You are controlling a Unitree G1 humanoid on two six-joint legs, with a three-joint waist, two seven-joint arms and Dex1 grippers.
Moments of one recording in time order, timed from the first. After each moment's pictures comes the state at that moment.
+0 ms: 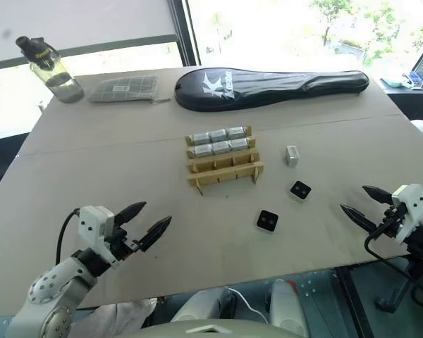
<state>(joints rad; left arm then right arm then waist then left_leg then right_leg) 0.40 0.45 0.25 -0.49 -0.48 0.28 -0.64 0.09 -0.70 -0.39 0.19 0.49 0.03 1.07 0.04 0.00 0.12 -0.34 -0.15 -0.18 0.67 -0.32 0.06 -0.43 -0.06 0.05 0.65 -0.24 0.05</state>
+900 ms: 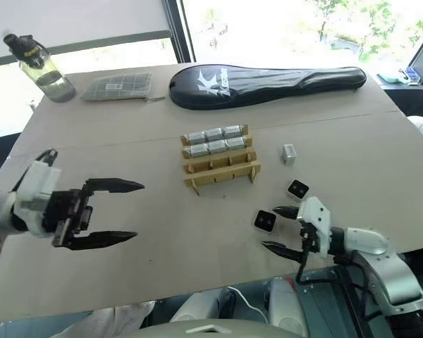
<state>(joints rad) 0.08 1.08 0.39 -0.31 -0.82 0.37 -1.49 0.09 -0.60 0.10 -0.33 0.37 0.27 0.95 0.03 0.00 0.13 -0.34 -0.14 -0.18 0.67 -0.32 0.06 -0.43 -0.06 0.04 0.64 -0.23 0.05</state>
